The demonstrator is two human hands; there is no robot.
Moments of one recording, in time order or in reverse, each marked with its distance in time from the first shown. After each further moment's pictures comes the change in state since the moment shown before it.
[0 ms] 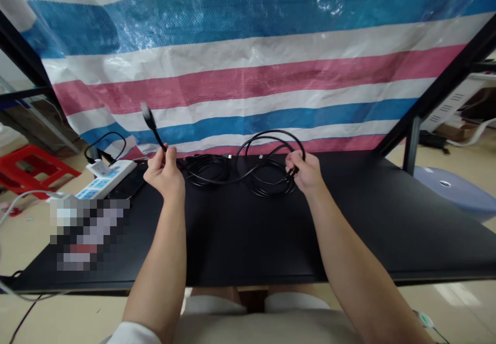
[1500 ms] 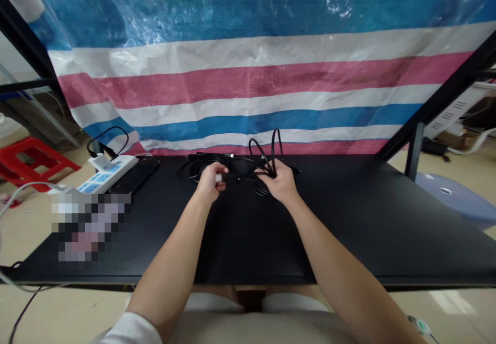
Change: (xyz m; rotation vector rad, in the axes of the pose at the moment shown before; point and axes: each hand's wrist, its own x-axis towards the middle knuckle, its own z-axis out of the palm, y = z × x) left_hand -0.052 0.016 0.021 -0.020 -0.743 -1.111; right_hand -0.021 0.015 0.043 -0.605 -0.092 -0.239
